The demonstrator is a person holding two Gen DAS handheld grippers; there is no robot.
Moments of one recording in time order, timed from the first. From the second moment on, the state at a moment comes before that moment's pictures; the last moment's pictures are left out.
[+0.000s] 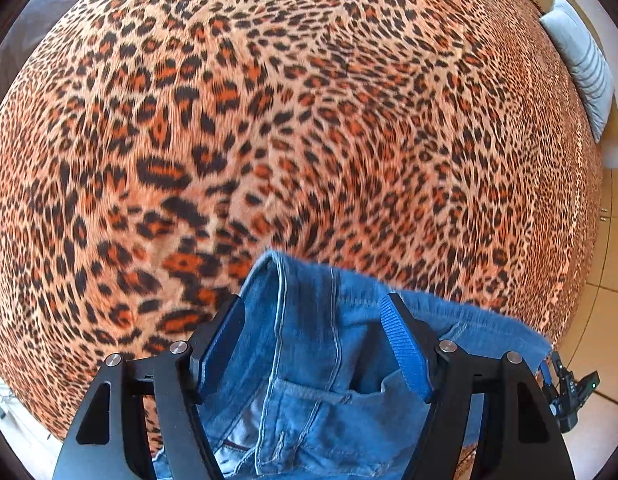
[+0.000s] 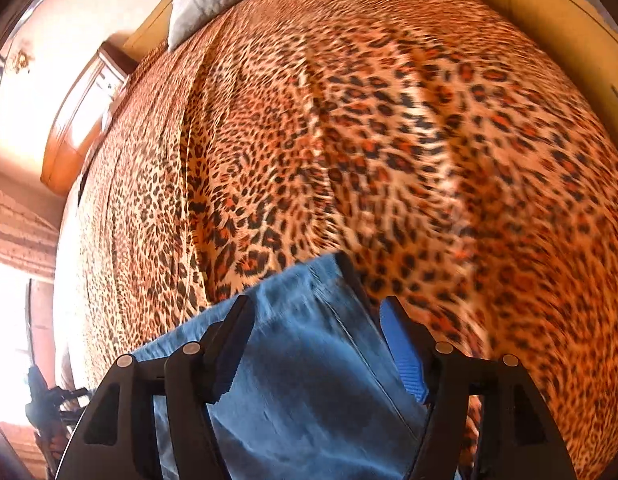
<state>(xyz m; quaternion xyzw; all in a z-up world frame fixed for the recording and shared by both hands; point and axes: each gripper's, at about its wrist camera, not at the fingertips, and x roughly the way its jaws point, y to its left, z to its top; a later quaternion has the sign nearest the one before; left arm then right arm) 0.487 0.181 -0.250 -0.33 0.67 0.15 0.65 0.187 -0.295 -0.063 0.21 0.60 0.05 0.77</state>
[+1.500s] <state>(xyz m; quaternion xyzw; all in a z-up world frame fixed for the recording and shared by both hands) 0.178 0.107 -0.126 -0.13 0.60 0.11 0.78 -0.202 -0.307 0.045 0.21 0.51 0.03 0.83</state>
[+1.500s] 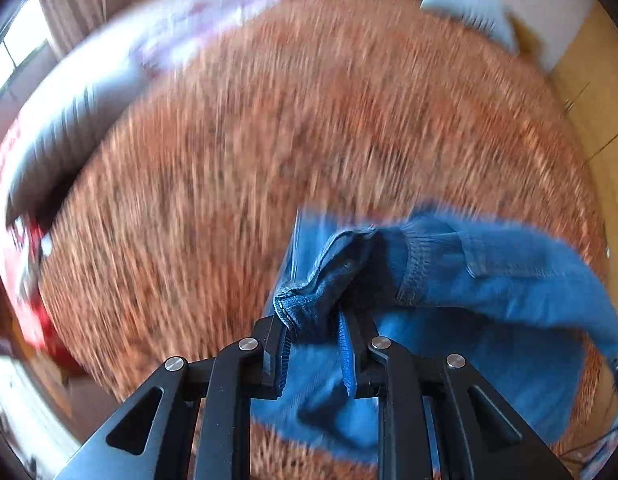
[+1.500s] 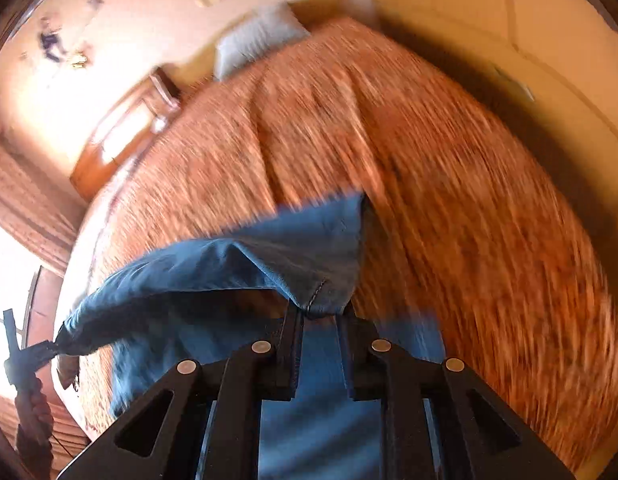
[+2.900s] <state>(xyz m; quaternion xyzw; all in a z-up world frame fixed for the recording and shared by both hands) 0.117 0.153 -0.123 -0.31 0.63 0.04 0.71 -0.286 -0.330 0.029 0.47 0.48 0.04 0.74</state>
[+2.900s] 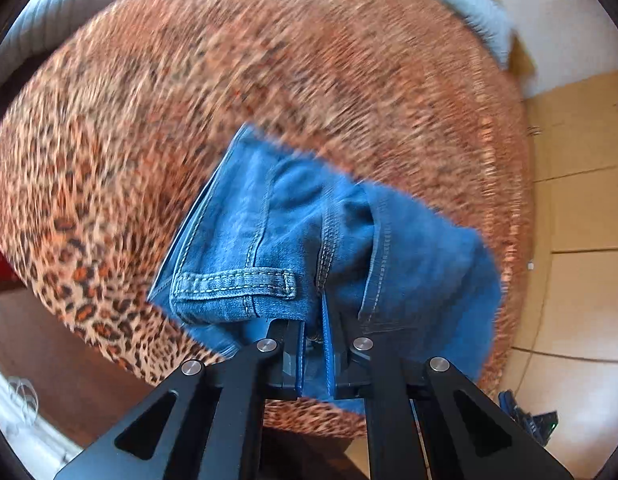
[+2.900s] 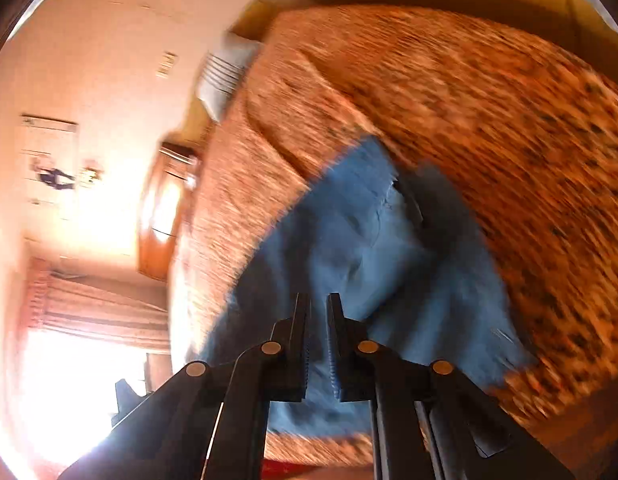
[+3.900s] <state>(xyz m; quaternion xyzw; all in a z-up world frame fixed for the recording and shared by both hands) 0.120 0.159 -0.102 -0.33 0.62 0.02 0.71 -0.252 -0.309 0.005 0.57 0.41 0.07 0.71</state>
